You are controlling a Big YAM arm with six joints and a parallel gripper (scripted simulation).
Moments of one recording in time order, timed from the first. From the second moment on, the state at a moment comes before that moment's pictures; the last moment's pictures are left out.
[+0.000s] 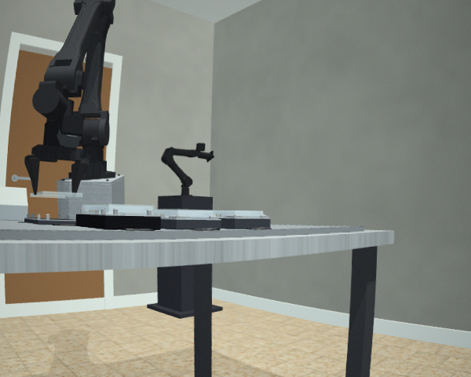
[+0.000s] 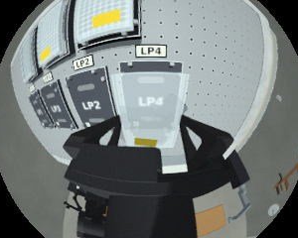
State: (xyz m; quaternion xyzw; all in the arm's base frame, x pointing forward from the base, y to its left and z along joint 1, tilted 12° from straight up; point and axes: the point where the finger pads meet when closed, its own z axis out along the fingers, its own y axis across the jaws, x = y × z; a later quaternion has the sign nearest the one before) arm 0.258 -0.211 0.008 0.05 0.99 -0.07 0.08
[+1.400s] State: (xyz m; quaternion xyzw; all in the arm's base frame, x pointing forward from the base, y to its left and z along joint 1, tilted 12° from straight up) arm 0.337 -0.090 0.002 0.00 1.00 -0.07 0.07
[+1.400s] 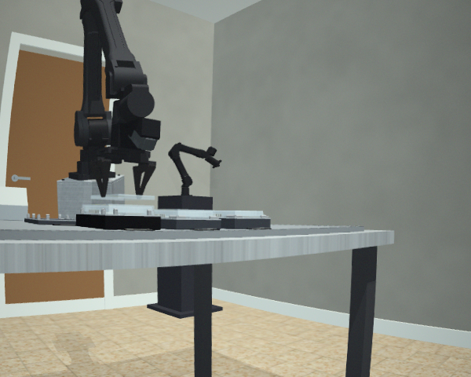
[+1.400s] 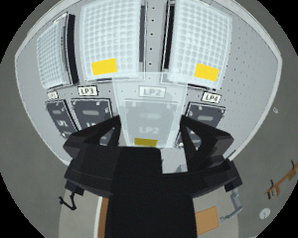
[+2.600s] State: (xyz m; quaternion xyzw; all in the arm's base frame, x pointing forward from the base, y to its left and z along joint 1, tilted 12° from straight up) arm 0.424 0.043 -0.004 0.01 1.00 -0.07 0.07
